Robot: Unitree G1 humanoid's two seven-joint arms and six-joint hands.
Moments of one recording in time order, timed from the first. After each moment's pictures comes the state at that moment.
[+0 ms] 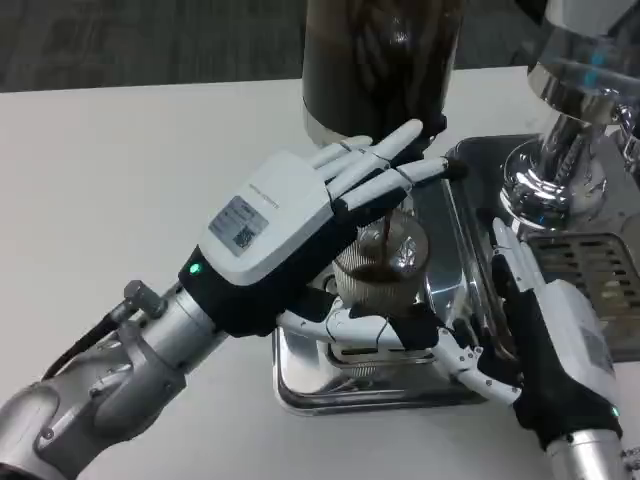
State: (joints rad) left arm -0.34 0.50 -0.33 0.35 0.74 -0.85 0.32; right arm 0.18 -0.24 0.25 0.00 -0.52 -0.16 -0.32
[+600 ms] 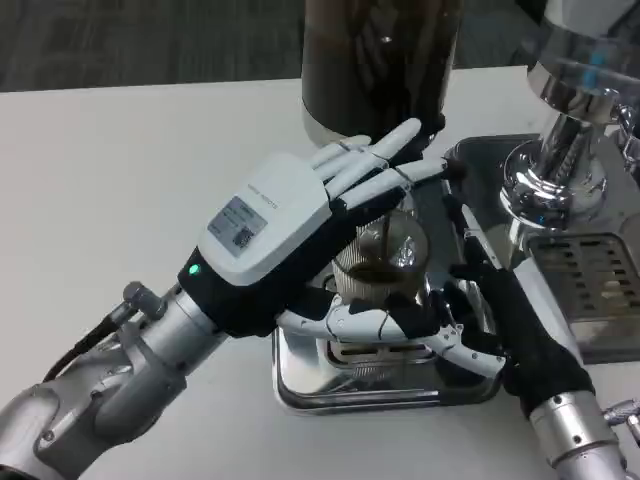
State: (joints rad) left arm -0.34 0.50 -0.34 0.35 0.73 -0.85 0.32; right arm 0.00 -0.22 0.19 0.29 -0.28 -0.38 -0.12
